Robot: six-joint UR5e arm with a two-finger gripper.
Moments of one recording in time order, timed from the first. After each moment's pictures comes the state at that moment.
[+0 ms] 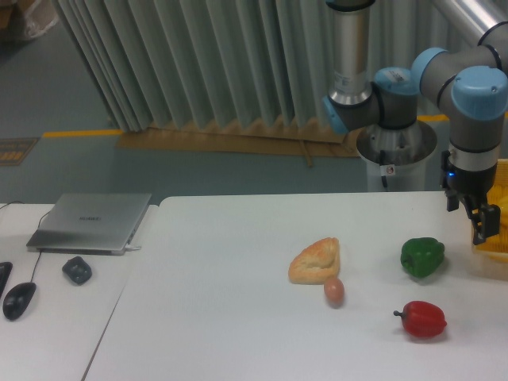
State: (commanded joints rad) arm 2.52 -1.75 -1.61 -1.34 1.58 1.57
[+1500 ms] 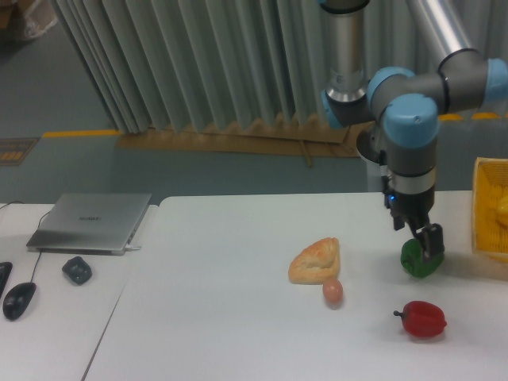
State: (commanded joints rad) arm 2.30 -1.84 -1.57 -1.22 1.66 1.16
